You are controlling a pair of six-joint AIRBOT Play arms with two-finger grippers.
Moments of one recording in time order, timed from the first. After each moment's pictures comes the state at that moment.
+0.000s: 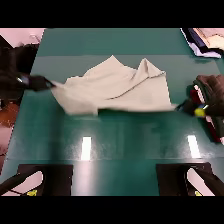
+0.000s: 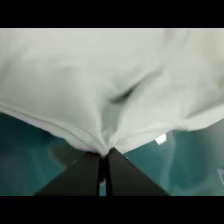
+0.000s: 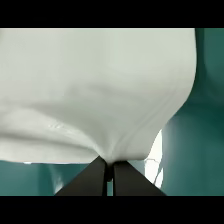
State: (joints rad) left arm 0.22 -1.12 1.28 0.81 -1.28 -1.13; right arm -0.36 -0.86 0.82 -0.91 1.14 1.32
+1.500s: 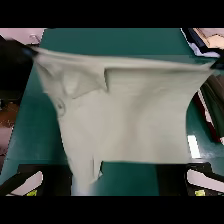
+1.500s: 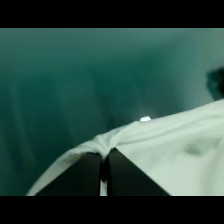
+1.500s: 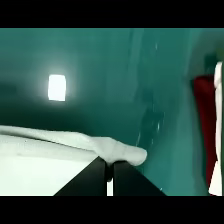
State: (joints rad) left arm 0.17 -1.11 1.46 0.81 -1.26 -1.26; right arm -0.23 -1.31 1.77 -1.36 1.65 1.47
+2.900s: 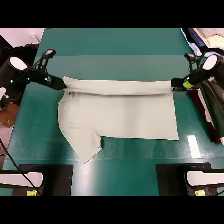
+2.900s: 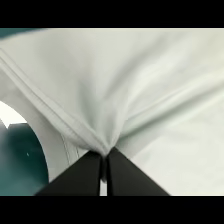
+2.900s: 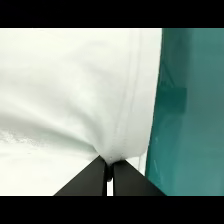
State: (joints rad) left arm 0.07 -1.53 1.33 1.05 -1.09 -0.92; right arm -0.09 -1.51 1.35 -1.41 1.20 1.55
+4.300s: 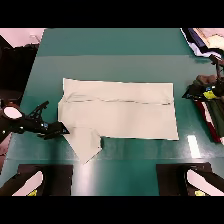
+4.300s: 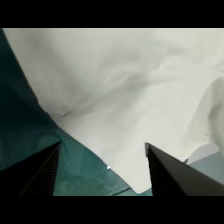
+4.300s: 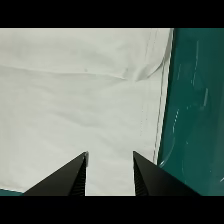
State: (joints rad) left arm 0.18 -1.01 0.53 0.98 -1.23 -1.32; right arm -0.22 -1.10 1.15 -1.25 1.37 1.47
